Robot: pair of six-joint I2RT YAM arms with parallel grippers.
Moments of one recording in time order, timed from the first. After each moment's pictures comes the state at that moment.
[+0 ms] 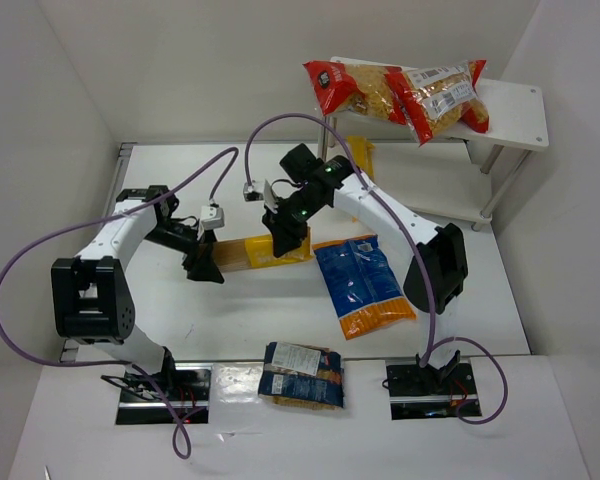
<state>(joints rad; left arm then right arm) 0.03 1.59 1.19 -1.28 1.00 1.31 0.71 1.94 1.87 -1.06 -0.71 -0.54</state>
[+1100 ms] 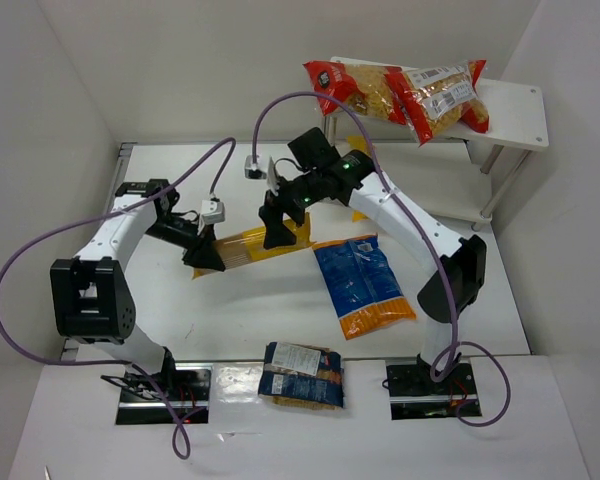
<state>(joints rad) 0.01 1.60 1.26 -1.34 1.01 1.30 0.71 1.84 1.90 -0.93 -0.70 -0.45</state>
